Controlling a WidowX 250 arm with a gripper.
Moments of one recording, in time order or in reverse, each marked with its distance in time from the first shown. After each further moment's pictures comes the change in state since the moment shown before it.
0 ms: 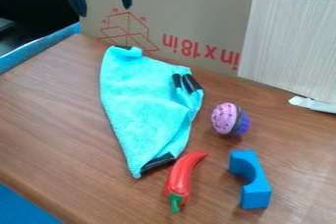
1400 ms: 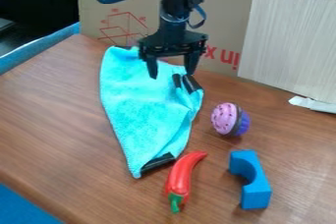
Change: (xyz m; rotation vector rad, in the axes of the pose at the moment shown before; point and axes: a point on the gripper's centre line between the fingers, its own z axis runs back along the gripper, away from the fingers) arm -0.014 -0.073 -0.131 0.157 -0.050 0.033
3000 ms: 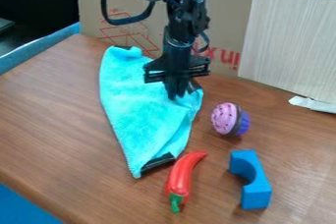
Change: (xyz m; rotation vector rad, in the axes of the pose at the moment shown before) arm -0.025 -0.001 -0.027 0.034 0.065 0.052
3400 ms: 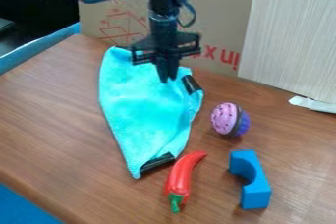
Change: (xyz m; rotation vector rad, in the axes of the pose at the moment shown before) arm 0.008 0.016 0.039 -0.094 0.034 0.001
